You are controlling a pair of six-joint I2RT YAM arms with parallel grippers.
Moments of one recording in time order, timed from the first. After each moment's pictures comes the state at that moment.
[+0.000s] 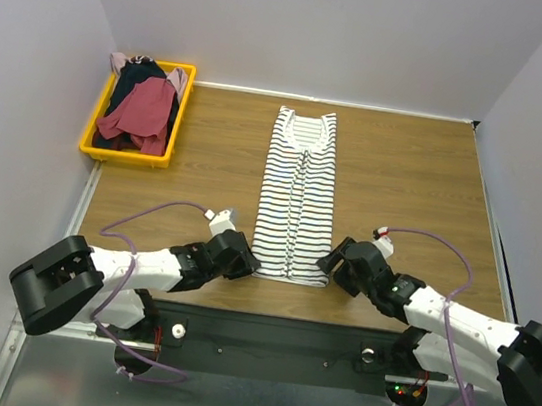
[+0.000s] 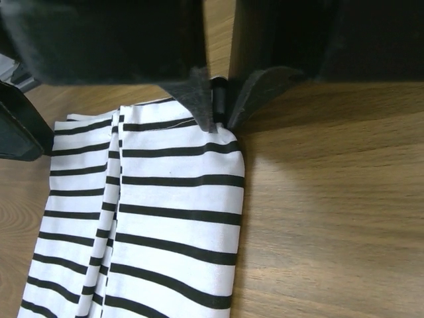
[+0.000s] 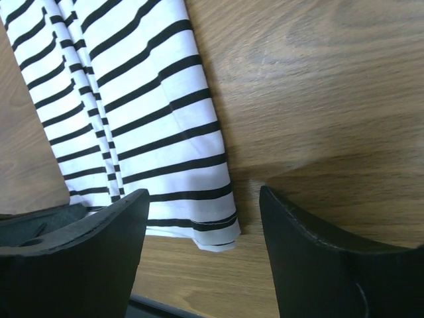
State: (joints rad) left arm -0.94 1.21 0.33 0.12 -0.23 -1.15; right arm 0.81 1.02 0.34 -0.13 0.28 1.22
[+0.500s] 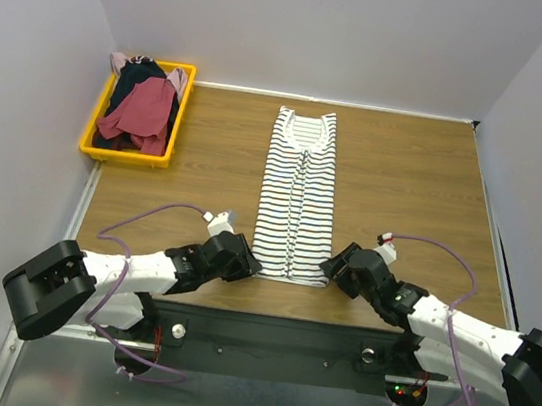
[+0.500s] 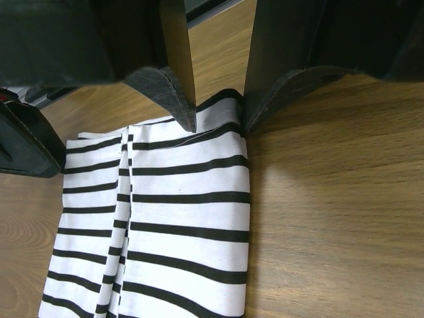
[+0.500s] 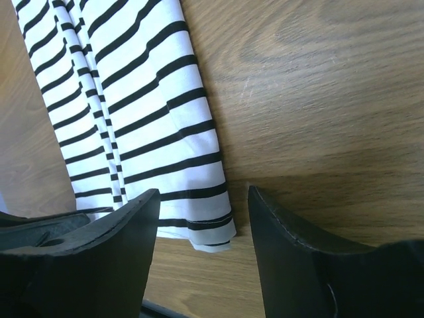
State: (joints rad) left arm -0.94 1.15 0.30 0.12 -0.18 -1.15; right arm 0.83 0.98 0.27 -0.08 0.25 1.25
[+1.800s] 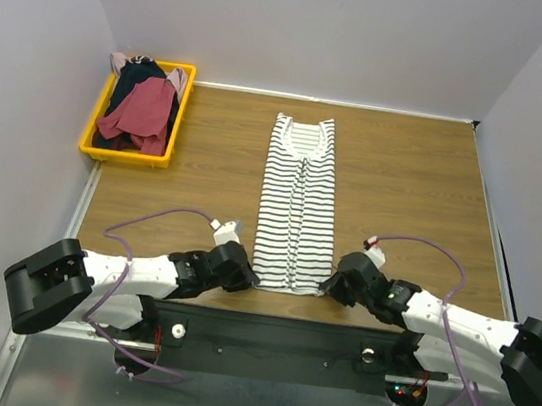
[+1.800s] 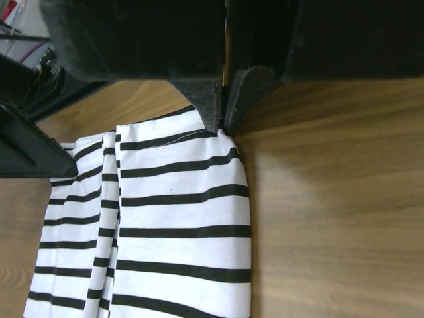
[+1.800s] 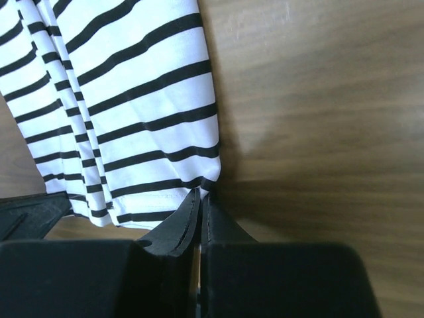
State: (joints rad) left arm -1.01 1.15 0.30 0.08 -0.18 -1.16; right arm 0.90 1.04 0.32 -0.17 0.23 1.26
